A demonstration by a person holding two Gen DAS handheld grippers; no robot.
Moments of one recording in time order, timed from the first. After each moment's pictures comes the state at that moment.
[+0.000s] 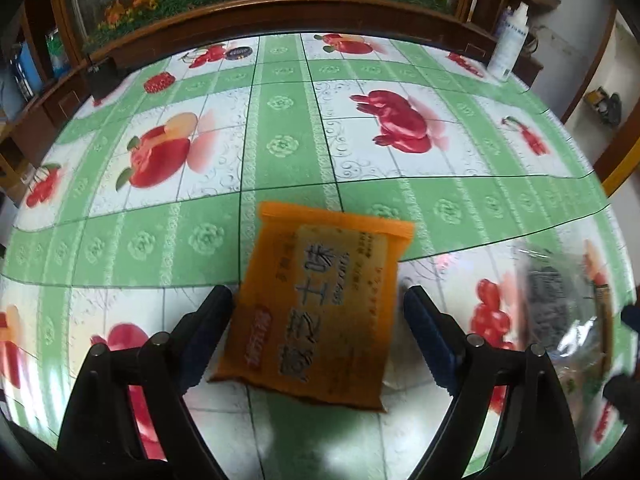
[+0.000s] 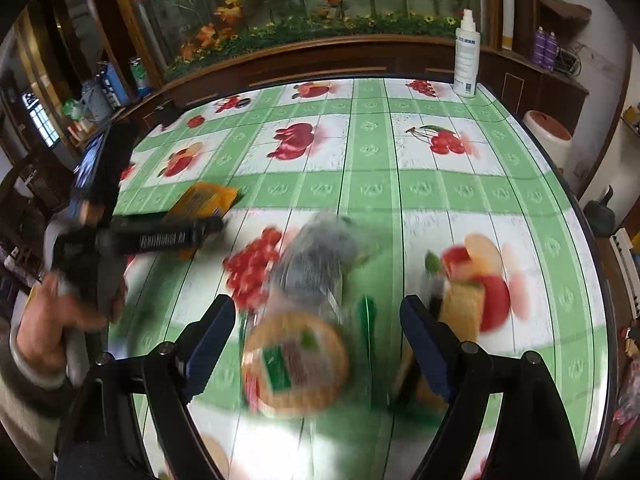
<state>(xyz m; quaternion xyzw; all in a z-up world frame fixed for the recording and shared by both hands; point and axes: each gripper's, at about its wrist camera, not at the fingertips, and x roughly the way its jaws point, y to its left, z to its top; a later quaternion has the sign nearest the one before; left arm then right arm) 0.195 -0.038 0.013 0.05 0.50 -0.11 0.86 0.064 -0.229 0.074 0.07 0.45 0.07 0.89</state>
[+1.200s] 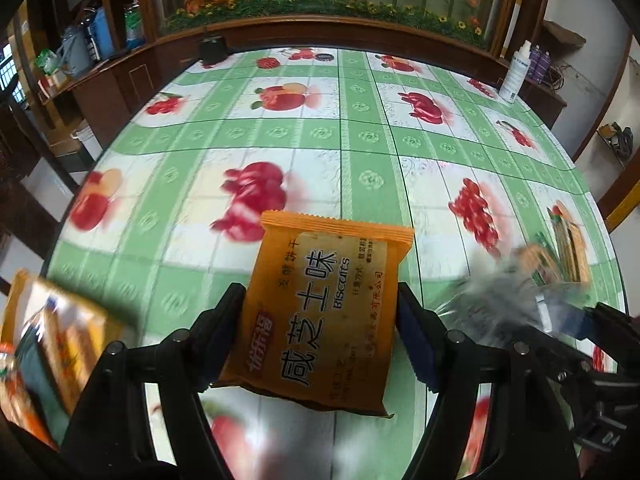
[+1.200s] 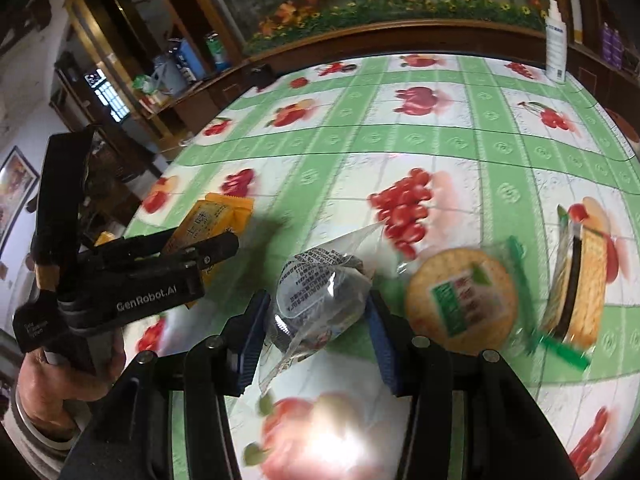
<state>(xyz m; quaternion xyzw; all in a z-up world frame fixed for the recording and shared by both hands) 0.033 0.033 0.053 0.00 0.47 -0.03 0.88 -0.005 -0.156 0.067 0.09 0.45 0.23 0.86</state>
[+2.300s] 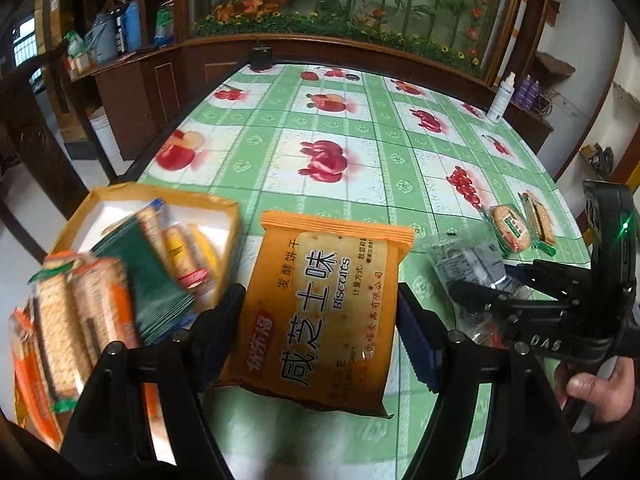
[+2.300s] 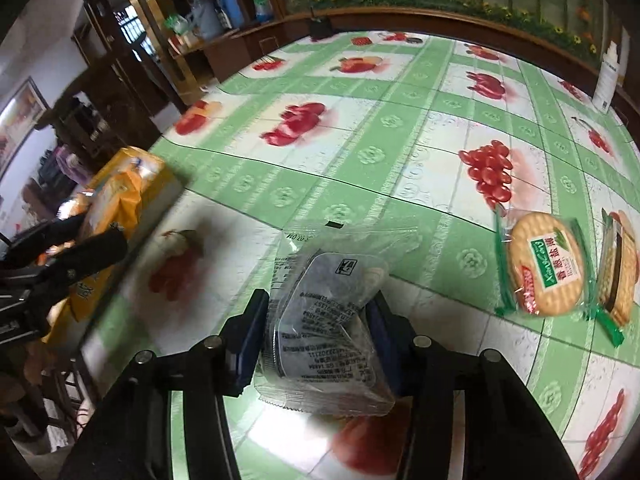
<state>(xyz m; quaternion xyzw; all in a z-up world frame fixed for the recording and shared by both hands) -0.082 0.116 0.081 -0.05 0.43 -0.04 0.90 -0.038 -0.090 0.051 0.00 0.48 0.27 0.84</state>
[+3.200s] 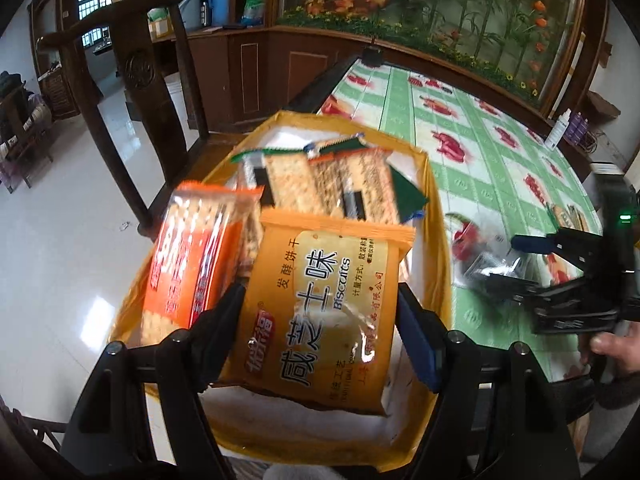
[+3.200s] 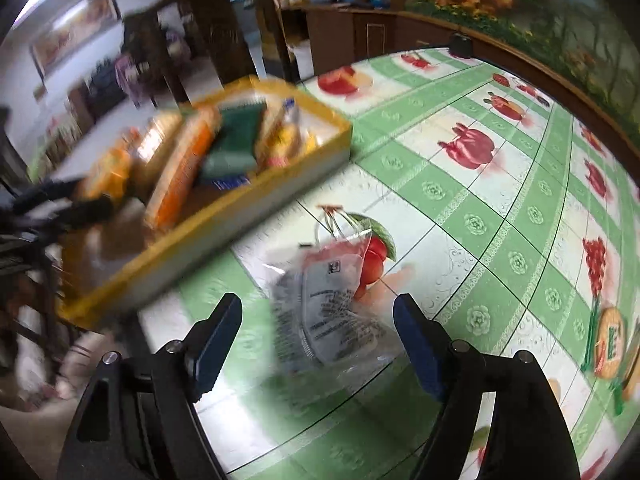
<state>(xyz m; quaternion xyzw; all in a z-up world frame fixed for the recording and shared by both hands) -0.183 0.248 0.066 -0.09 0.44 0.06 0.89 -0.089 0.042 0.042 -0.17 0.46 0.35 0.80</state>
